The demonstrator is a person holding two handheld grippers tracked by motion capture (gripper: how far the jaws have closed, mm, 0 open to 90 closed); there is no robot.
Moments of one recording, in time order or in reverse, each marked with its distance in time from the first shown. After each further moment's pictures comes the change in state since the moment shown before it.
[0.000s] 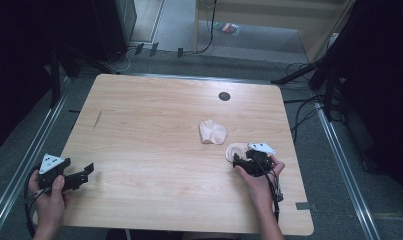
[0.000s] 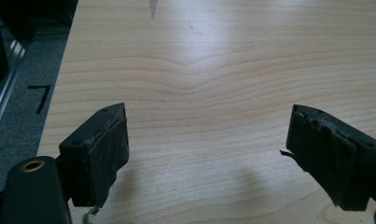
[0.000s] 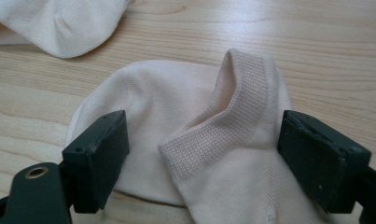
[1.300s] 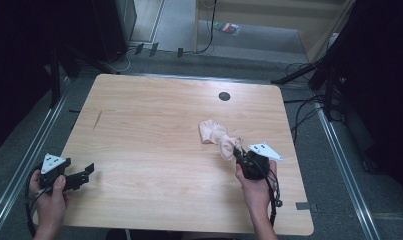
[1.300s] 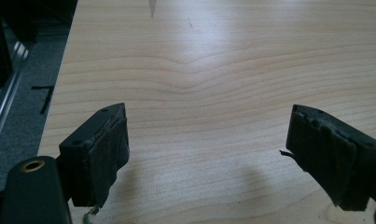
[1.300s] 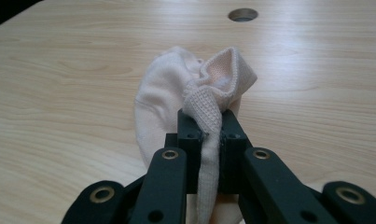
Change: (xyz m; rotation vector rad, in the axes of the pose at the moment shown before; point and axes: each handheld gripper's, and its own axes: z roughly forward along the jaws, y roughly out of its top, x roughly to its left) left arm -0.003 0.000 0.001 -0.001 0.009 0.019; right arm 0.031 0.019 -0.065 -0.177 0.212 0.040
